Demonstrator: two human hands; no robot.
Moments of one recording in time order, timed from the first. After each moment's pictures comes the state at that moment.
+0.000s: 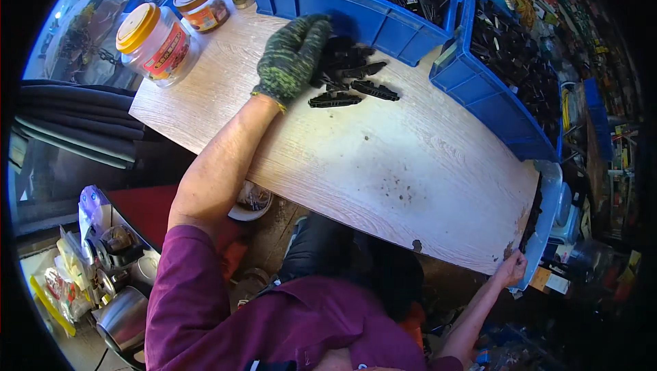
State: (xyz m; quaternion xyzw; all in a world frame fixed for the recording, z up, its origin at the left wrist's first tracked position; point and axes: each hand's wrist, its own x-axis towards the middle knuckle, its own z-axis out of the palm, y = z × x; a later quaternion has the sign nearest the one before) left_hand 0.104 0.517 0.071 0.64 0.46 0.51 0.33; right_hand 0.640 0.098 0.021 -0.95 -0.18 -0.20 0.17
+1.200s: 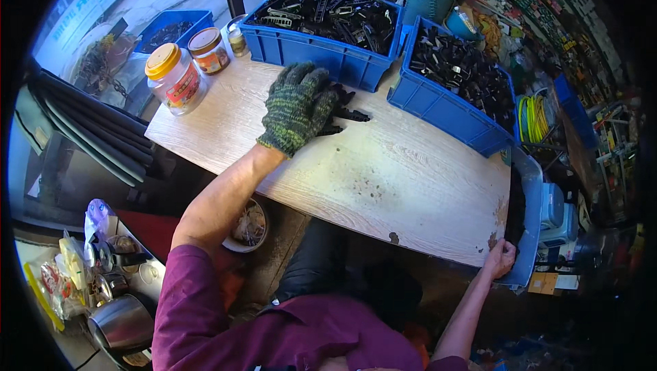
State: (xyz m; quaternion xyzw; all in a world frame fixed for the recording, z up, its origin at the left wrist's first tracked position) left_hand 0.130 0.453 0.111 0.80 0.42 0.42 -0.05; right_hand 0.607 0.118 0.035 -0.93 -0.18 -0.16 0.27
